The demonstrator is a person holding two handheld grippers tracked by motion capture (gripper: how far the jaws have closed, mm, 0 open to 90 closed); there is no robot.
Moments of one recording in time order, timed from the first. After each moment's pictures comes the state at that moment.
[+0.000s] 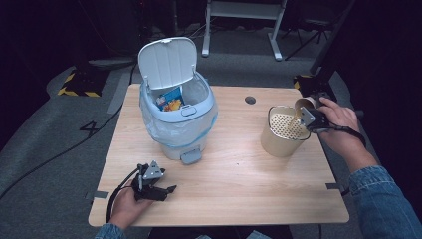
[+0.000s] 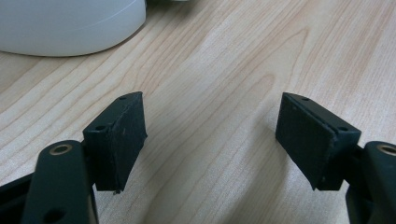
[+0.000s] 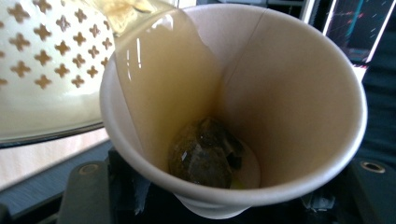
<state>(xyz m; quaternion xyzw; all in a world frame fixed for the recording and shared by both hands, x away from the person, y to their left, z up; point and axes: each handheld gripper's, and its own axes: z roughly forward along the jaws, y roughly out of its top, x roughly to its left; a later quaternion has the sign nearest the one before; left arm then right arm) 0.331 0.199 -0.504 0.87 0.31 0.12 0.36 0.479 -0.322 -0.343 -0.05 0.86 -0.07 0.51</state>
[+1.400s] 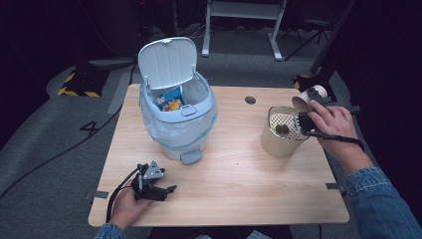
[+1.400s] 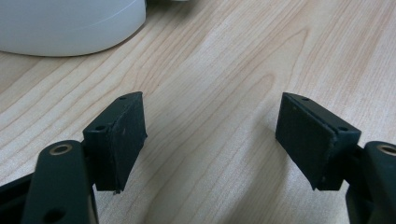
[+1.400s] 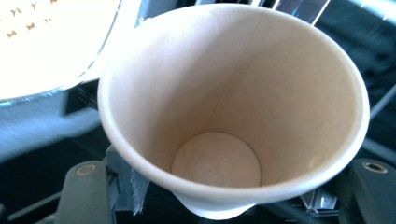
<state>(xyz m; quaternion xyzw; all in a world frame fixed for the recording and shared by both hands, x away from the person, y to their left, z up) 0.331 0.199 -0.504 0.87 0.31 0.12 0.36 0.465 -0.298 -0.340 -0.12 0.78 -0.17 0.59</state>
